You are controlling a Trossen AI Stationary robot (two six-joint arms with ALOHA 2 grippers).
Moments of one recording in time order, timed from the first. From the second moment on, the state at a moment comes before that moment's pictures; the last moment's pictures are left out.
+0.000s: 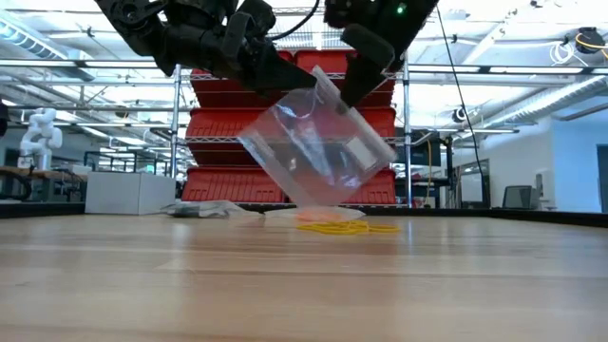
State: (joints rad) left arm 0.18 1.44 0.75 0.46 0.25 0.18; right arm 0.13 1.67 1.31 -0.65 0.57 0.23
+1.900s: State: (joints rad) left arm 0.11 1.42 0.75 0.38 0.22 0.19; right arm 0.10 1.64 0.79 0.42 0.32 0.13
